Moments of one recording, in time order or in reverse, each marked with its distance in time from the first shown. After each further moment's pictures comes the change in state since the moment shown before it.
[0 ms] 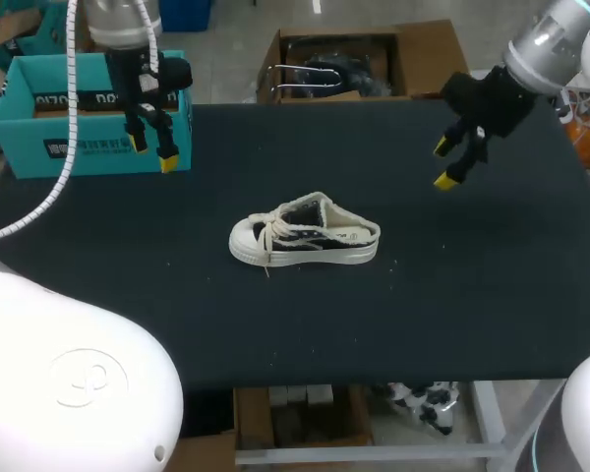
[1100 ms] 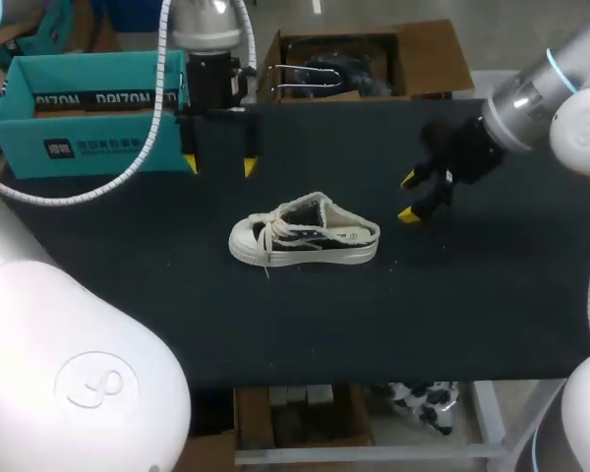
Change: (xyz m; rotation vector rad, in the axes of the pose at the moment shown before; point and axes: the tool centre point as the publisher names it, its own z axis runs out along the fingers) left arm 0.089 -0.078 0.017 -0.137 0.094 -0.649; right arm 0.017 0.013 0.081 -0.176 -0.007 0.028
